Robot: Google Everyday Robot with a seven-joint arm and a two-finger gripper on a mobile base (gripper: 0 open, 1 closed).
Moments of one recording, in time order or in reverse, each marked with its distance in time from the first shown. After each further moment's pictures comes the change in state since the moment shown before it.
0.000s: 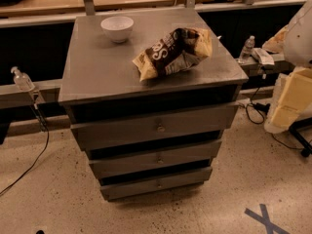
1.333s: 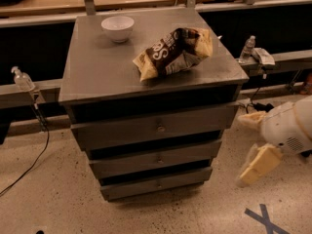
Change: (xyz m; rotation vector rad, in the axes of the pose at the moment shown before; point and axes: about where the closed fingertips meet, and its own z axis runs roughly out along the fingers) arm 0.025 0.065 0.155 -0.222 -0.396 0.181
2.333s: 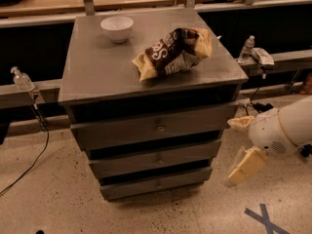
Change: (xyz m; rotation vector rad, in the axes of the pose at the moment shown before) arm 0.001 -0.003 0.031 -0.023 -0.042 0.011
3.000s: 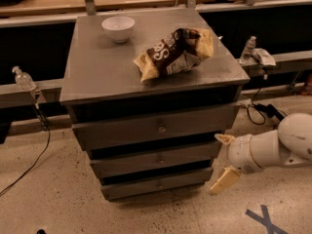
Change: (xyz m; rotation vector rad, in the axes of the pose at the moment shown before) arm 0.055 -0.036 0.099 0.096 -0.024 -0.073
